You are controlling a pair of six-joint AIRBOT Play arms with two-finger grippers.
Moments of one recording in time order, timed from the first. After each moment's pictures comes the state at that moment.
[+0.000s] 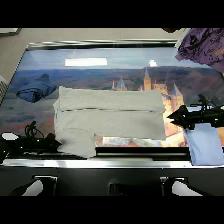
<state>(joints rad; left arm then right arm) 0.41 -1.07 0.42 0.91 -1.12 -1.30 -0.49 -1.33 0.98 -0.86 1.39 1.37</state>
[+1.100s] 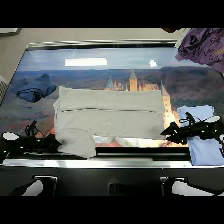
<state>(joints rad) 0.40 -1.07 0.42 0.91 -1.11 -1.29 -0.49 -1.43 0.78 -0.96 1.29 1.33</state>
